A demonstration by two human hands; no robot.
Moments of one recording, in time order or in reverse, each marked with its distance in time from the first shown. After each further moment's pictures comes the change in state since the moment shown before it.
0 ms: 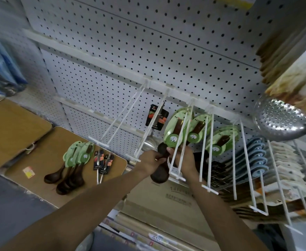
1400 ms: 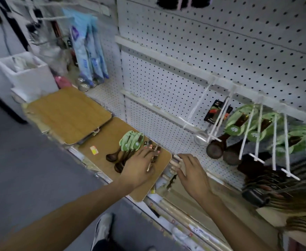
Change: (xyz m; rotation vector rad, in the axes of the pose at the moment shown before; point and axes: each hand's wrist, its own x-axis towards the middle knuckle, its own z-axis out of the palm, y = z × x) left_hand -0.189 -0.150 -0.108 0.417 0.321 0.121; right_hand -0.144 -0.009 0.110 -0.698 -0.275 -0.621
